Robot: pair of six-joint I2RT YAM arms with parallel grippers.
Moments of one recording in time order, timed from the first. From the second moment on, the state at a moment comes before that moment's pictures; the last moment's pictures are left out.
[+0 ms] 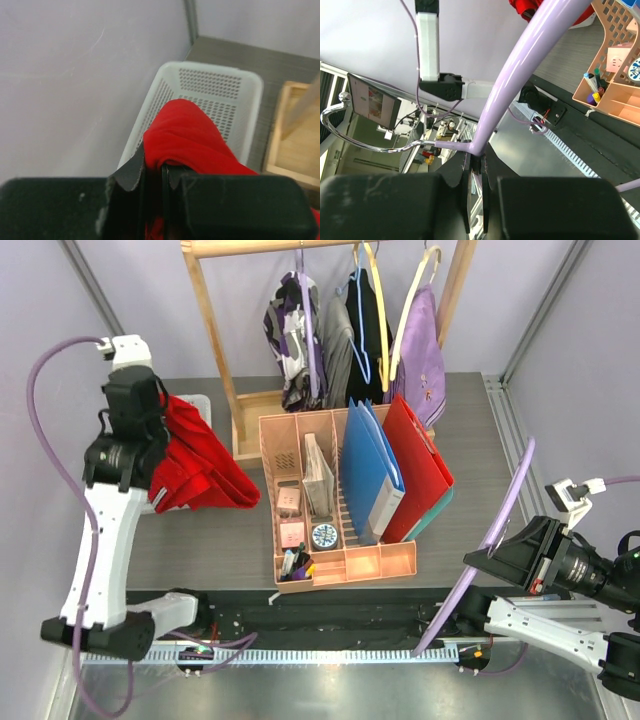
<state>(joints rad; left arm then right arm) -0.21 1.16 1.60 -0.72 -0.71 0.07 1.06 0.35 1.32 -0.97 -0.03 1.06</state>
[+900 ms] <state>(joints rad) 0.10 1.25 1.77 -0.82 -0.66 -0.15 1.06 0.41 1.28 -0.97 -0.08 1.05</state>
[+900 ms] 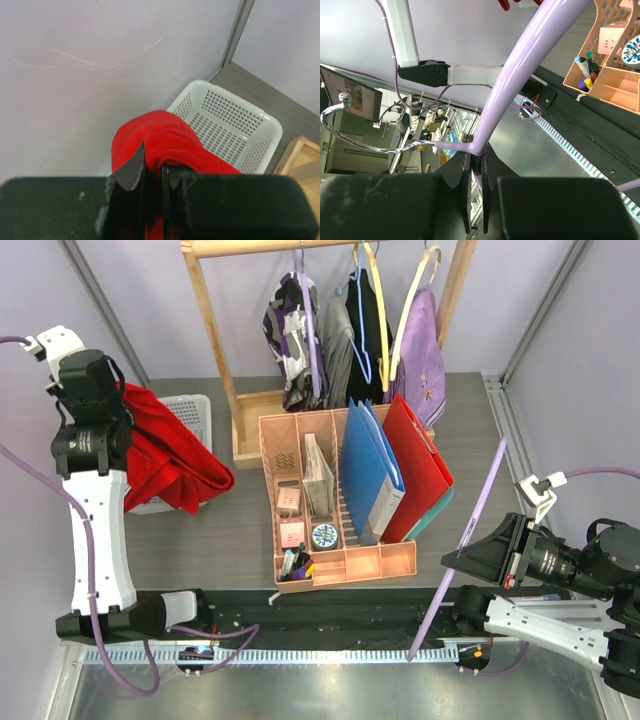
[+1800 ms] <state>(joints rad) 0.22 1.84 1.70 -0.58 -0.61 -0.39 1.06 0.43 1.20 -0.96 -0.02 1.11</state>
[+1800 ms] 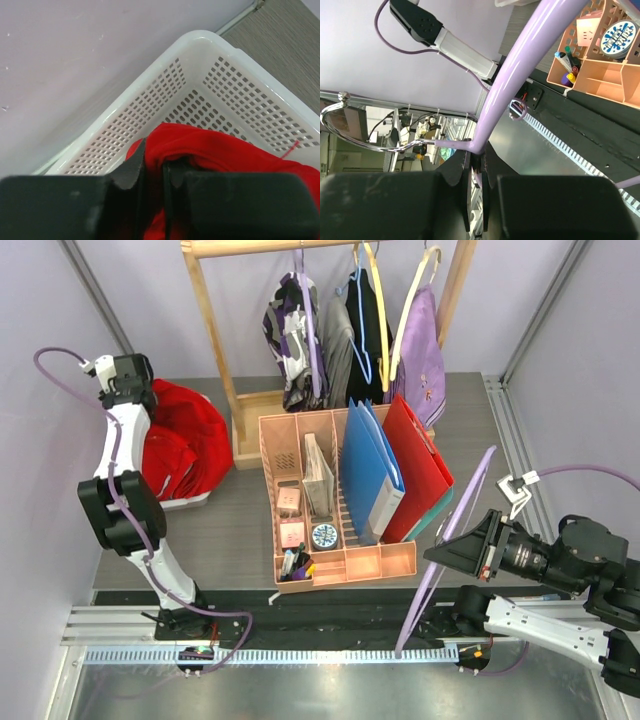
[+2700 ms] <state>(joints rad) 0.21 1.29 1.53 -0.65 -0.20 -0.50 1.06 0.52 1.20 -0.90 0.12 1.11</state>
